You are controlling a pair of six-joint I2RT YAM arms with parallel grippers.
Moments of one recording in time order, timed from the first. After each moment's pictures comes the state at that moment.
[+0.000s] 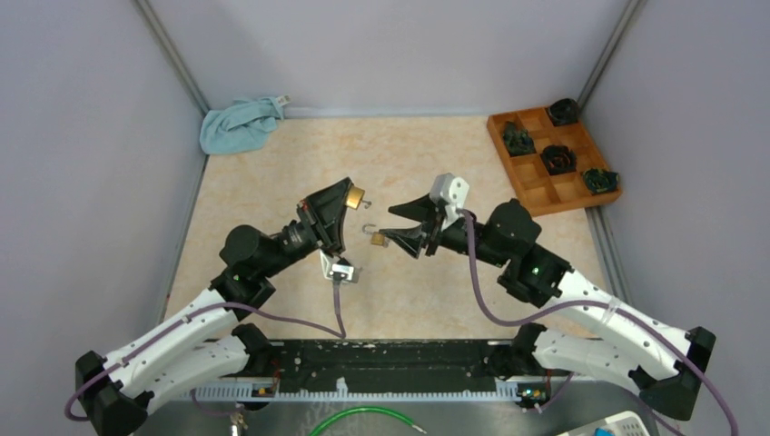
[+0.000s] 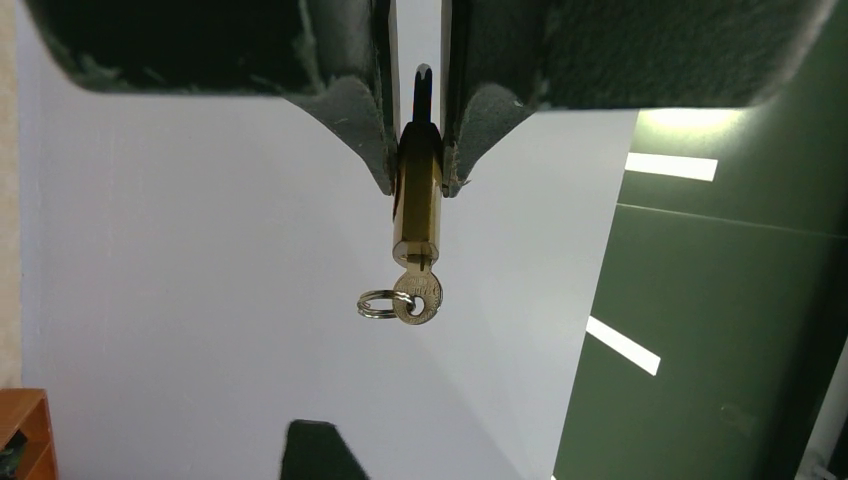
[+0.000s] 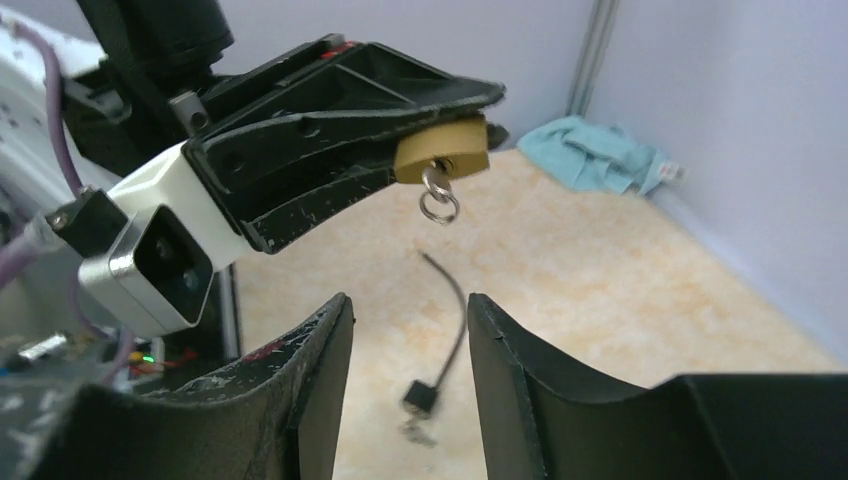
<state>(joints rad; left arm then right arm) -0.80 0.78 0.61 0.49 0.27 1.65 0.89 0.88 0.89 0.09 -0.30 0.07</state>
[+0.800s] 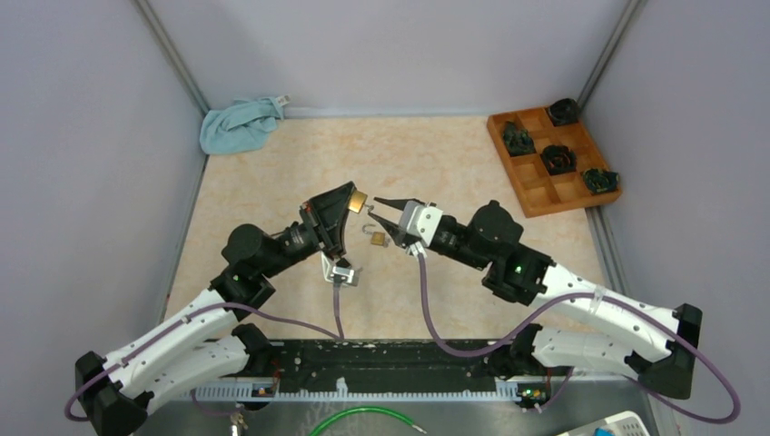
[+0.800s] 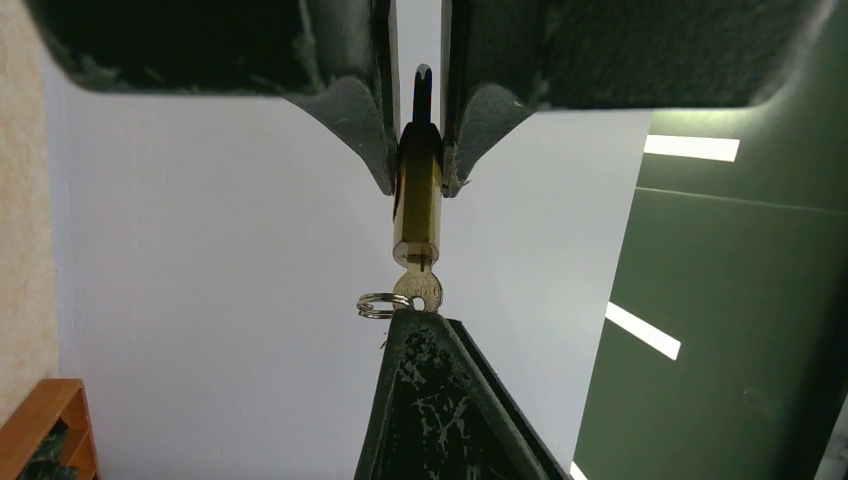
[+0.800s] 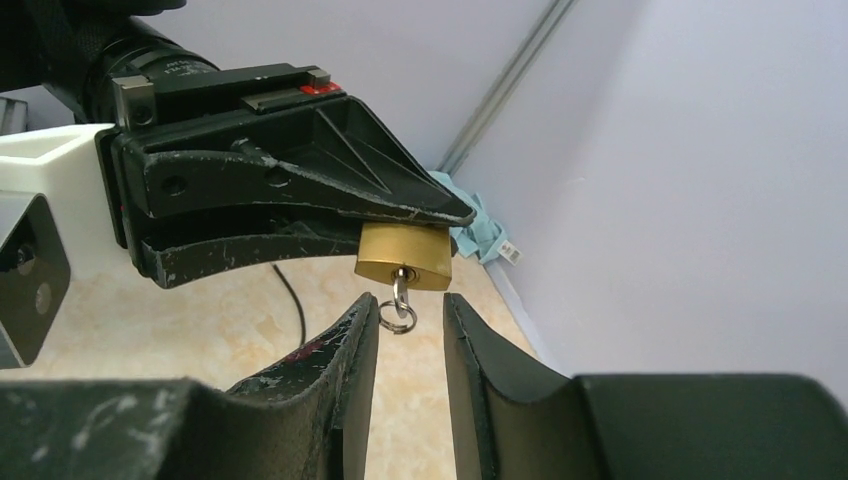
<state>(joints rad) -0.80 0.78 0.61 0.44 0.30 1.65 1.06 0.95 0.92 0.20 -0.13 -0.53</state>
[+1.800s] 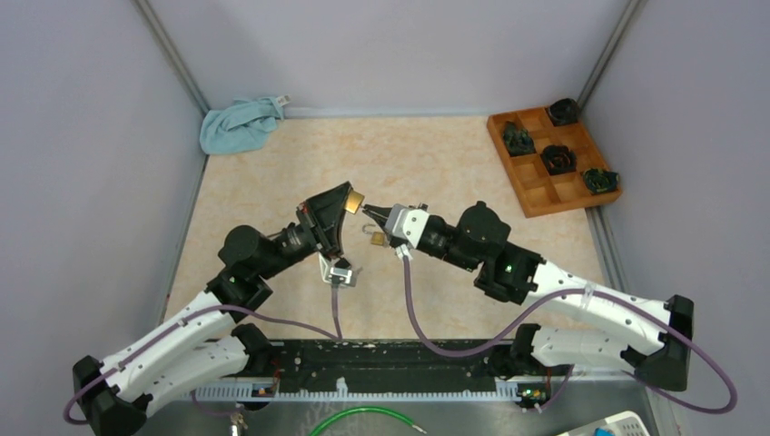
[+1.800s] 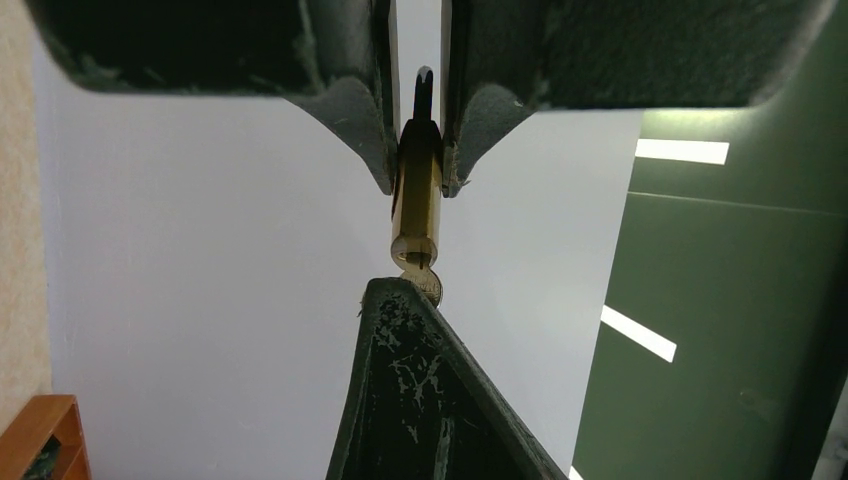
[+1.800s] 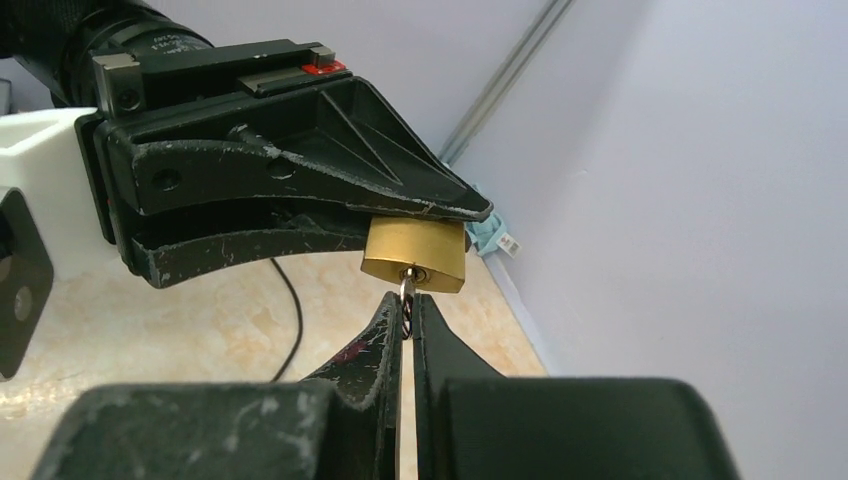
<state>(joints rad) -0.80 0.76 0.61 0.40 0.30 1.66 1.10 1.00 0.94 0.19 -0.07 -0.58</state>
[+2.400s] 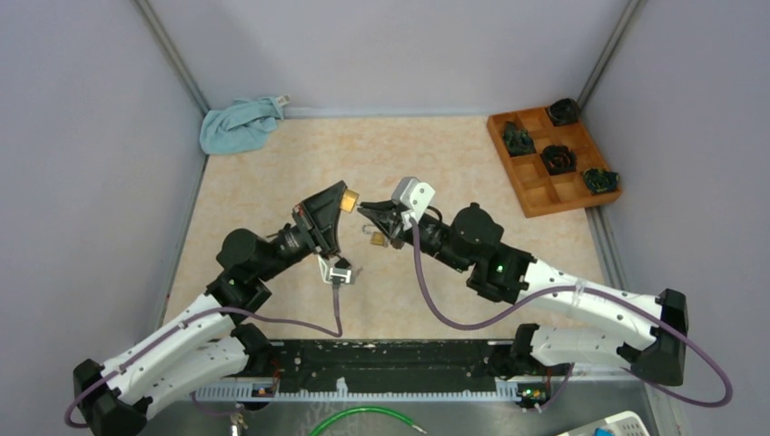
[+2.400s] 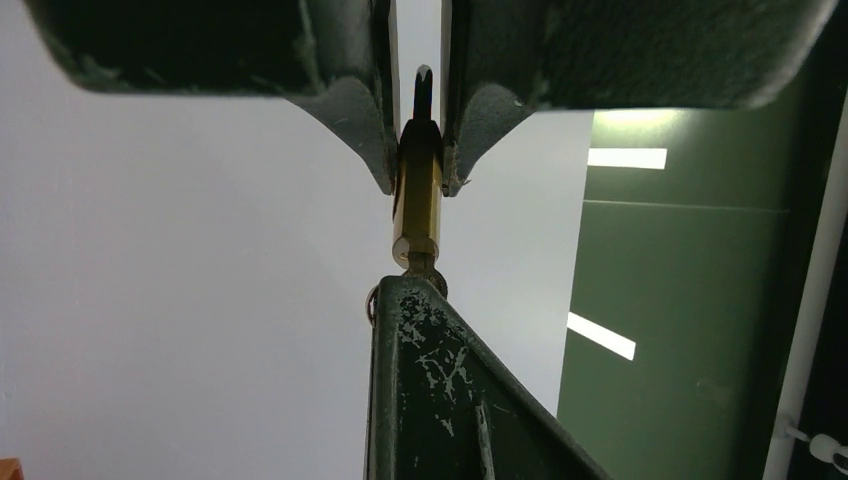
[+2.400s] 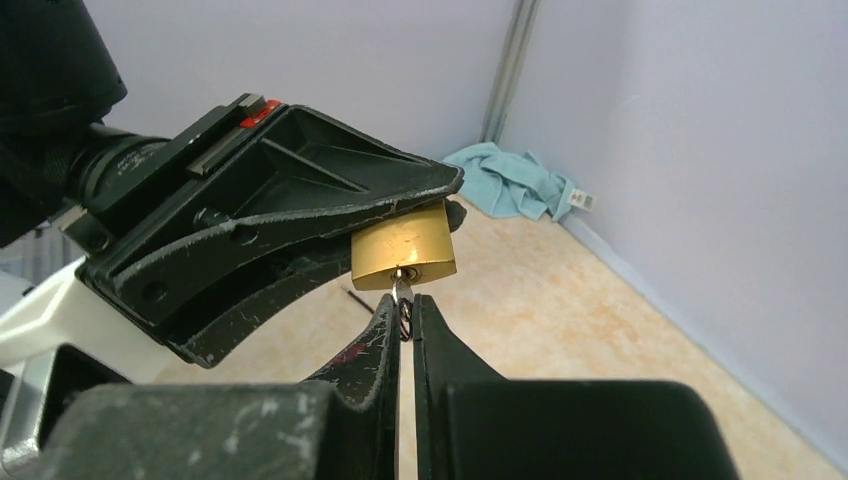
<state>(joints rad) -0.79 0.73 0.59 0.42 0.28 1.76 1.12 1.04 0.94 0.27 0.06 -0.23</state>
